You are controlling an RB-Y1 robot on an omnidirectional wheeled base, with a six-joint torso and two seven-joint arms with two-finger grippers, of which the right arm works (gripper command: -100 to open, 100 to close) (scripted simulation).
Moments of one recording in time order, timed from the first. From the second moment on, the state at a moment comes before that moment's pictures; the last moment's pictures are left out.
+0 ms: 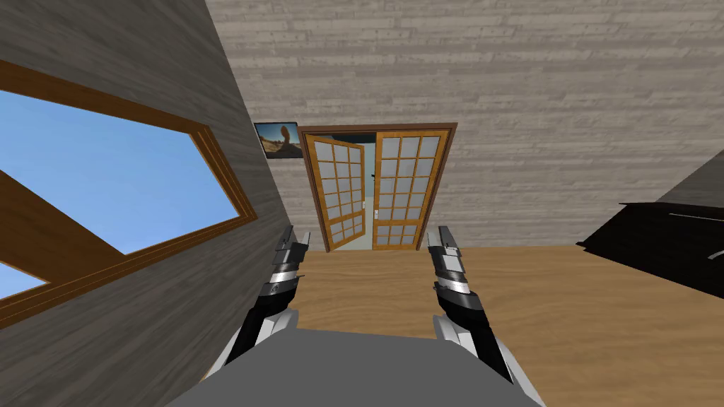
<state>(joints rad) 0.52 0.04 -0.01 -2.21 0.10 -0.58 0.11</state>
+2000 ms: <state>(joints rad) 0.43 -0.07 0.13 -1.84 -0.21 -0.70 -0.27</state>
